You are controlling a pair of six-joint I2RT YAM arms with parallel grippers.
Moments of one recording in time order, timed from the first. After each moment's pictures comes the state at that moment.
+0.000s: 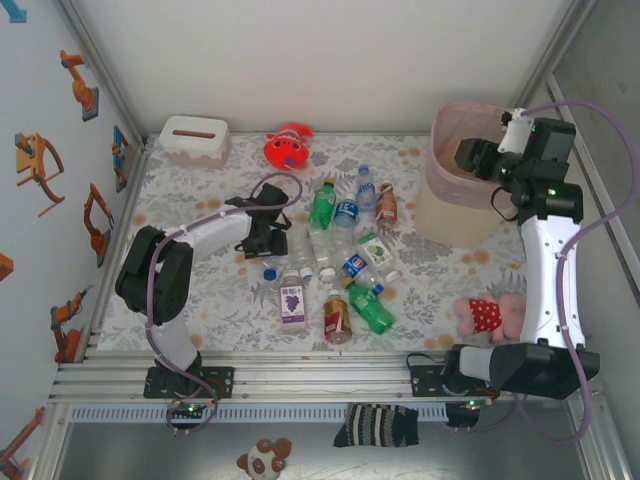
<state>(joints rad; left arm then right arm) -0.58 1.79 1.20 -0.76 -0.11 -0.59 -0.14 1.27 1.52 -0.75 -0.41 0.18</state>
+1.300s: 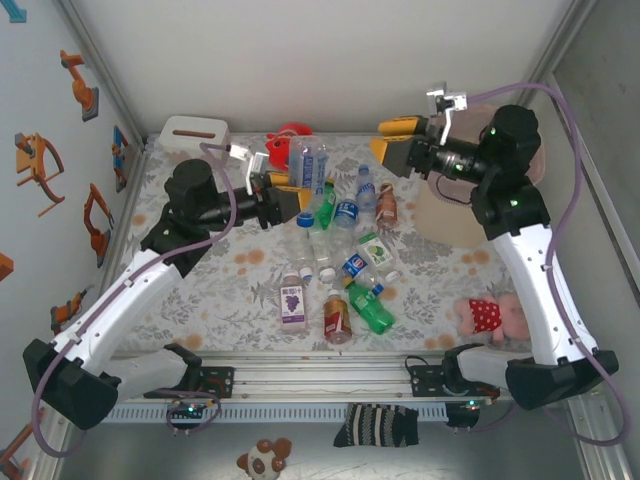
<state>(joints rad) -0.58 1.14 1.09 0.00 0.73 -0.41 0.29 1.23 1.52 -0.20 -0.99 0.42</state>
